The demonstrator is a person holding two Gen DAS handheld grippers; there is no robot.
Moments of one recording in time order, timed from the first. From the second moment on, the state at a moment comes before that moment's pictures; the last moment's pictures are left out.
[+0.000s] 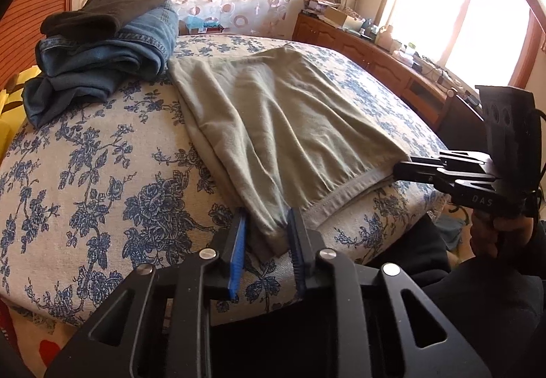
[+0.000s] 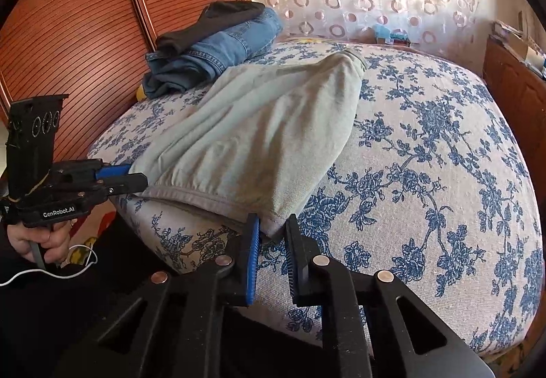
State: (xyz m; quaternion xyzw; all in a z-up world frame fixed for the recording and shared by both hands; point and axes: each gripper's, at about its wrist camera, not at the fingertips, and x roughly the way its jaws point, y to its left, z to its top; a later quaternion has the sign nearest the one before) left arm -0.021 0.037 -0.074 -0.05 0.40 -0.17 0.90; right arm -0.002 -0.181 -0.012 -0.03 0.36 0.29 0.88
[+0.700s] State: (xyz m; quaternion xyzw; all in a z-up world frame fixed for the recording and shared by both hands) left arm -0.005 0.052 -0.037 -0.06 0.36 -0.17 0.92; right arm 0.002 -0.180 0.045 -0.03 0.29 0.31 0.90
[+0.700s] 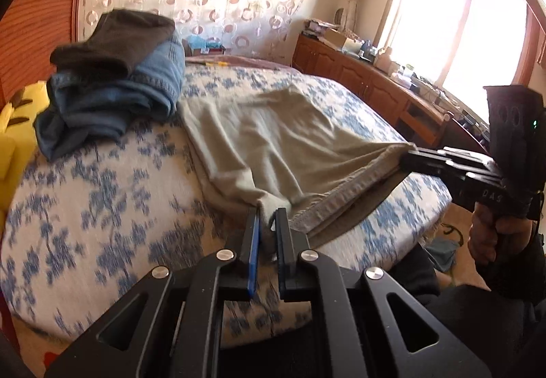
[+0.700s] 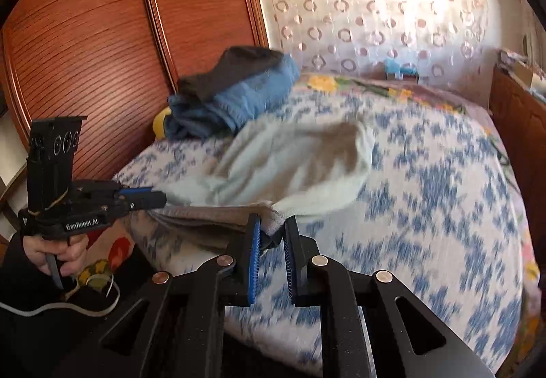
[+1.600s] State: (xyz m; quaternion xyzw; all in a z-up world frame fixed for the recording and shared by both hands) left arm 0.140 0.061 -0.012 -0.03 0.35 -0.12 0.93; right arm 0.157 -0.139 0.047 -0.01 0.30 0.26 0.92
